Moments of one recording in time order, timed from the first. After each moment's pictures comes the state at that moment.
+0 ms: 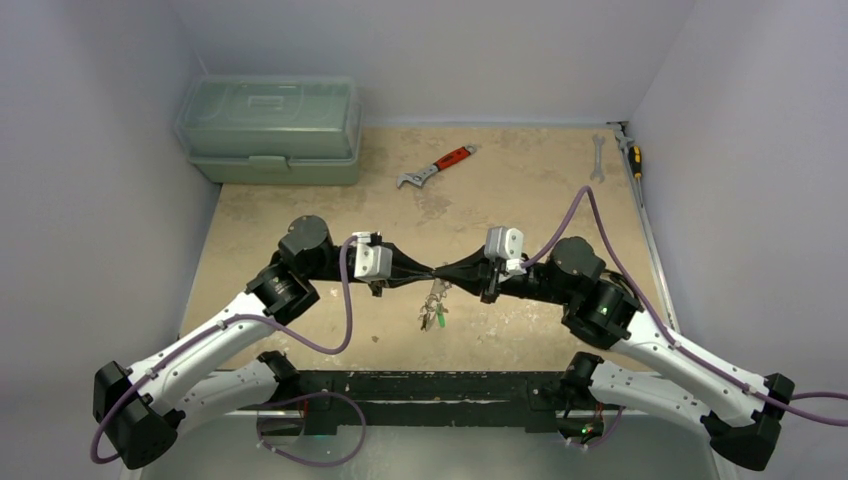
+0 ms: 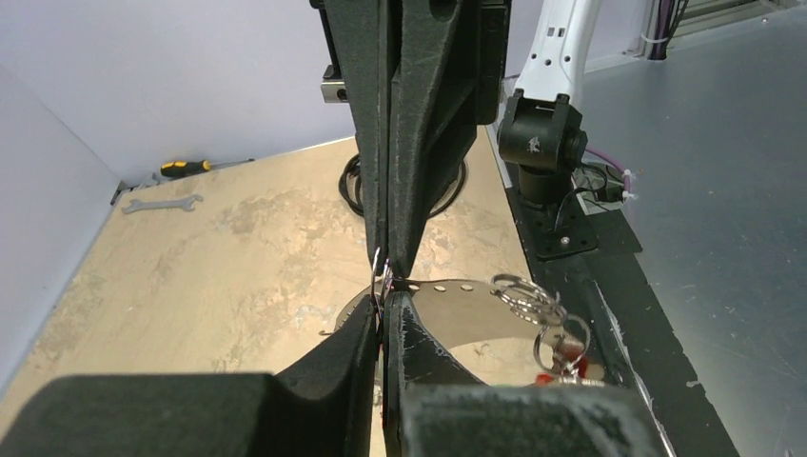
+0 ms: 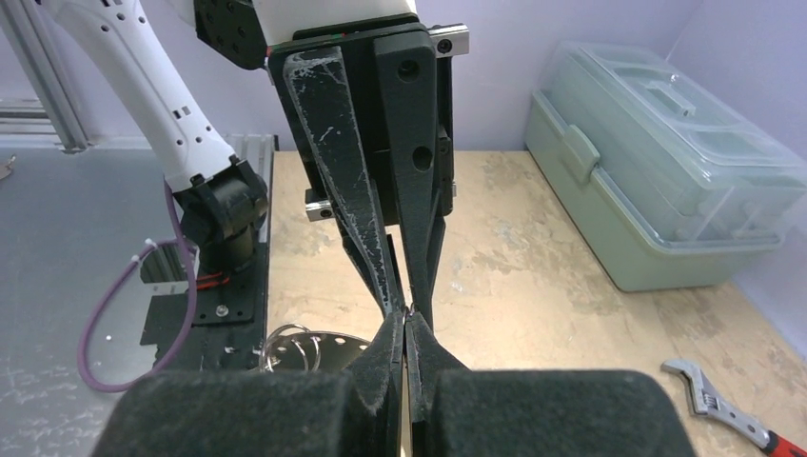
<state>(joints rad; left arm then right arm) -0.75 0.93 0.77 0.16 0.86 0.25 0.93 0.79 0.81 0.00 -0.42 -0.13</state>
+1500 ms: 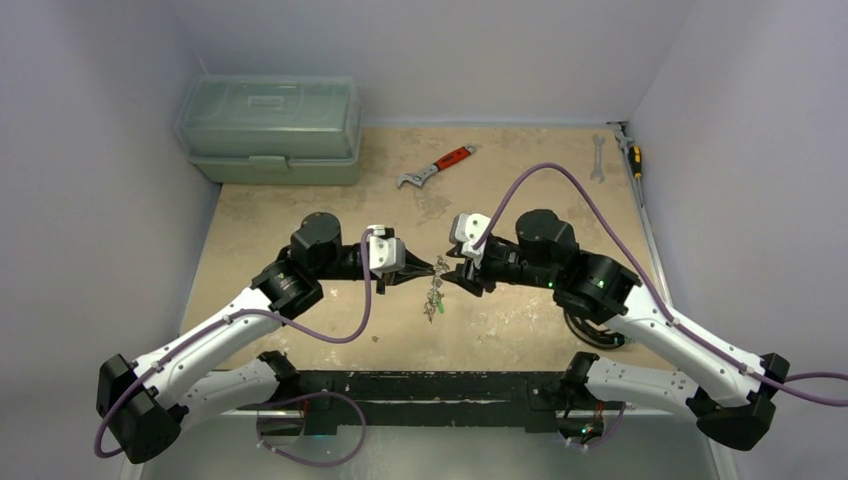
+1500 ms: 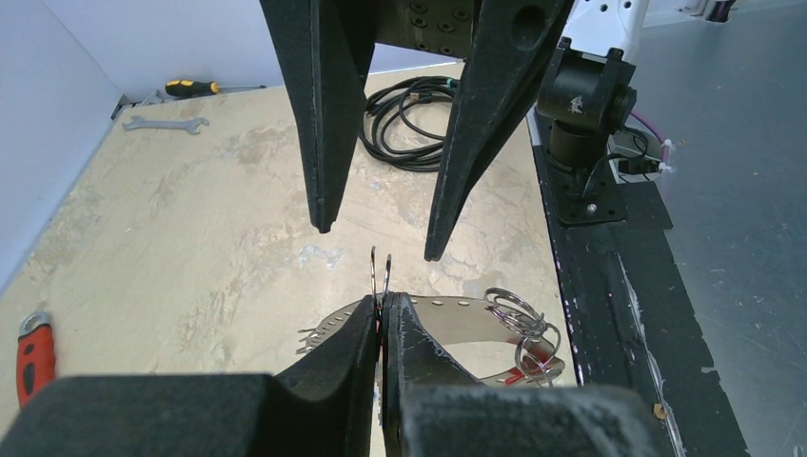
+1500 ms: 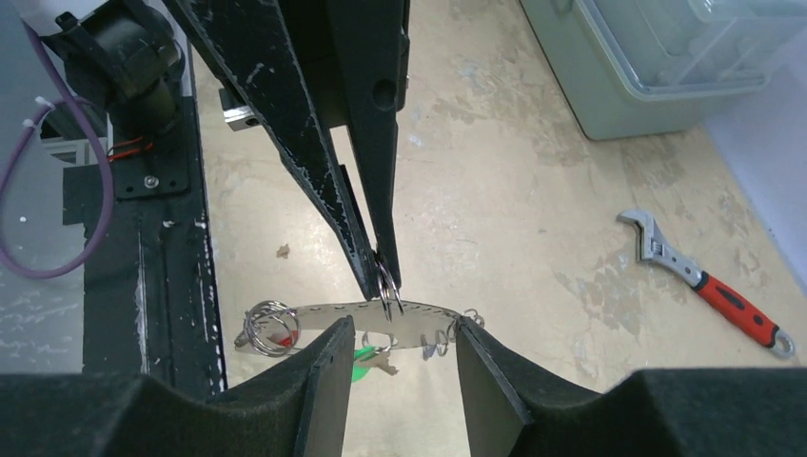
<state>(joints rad) -0.75 0.97 0.78 0.05 0.75 0.27 0.93 0.96 1.08 -0.50 -0.24 -0.30</state>
